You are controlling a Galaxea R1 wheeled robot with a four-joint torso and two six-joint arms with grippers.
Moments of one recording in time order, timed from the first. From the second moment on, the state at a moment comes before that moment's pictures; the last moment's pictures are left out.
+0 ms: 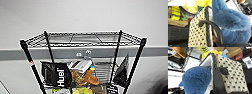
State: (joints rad) left arm 1.01 2.06 -1.18 -0.24 -0.05 -0.05; right arm -1.02 2.15 -1.20 0.36 0.09 0.03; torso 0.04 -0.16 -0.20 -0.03
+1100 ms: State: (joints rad) left arm 0.88 1.88 -0.92 -0.21 -0.08 -0.07; right arm -0.86 1.99 -0.95 0.38 0.11 0.08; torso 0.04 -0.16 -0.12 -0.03
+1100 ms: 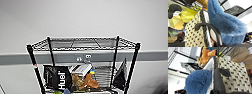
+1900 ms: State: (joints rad) left arm 0.63 1.74 -0.72 -0.21 0.00 -0.19; right arm -0.64 1.86 -0.76 0.41 0.08 0.15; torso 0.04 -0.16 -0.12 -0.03
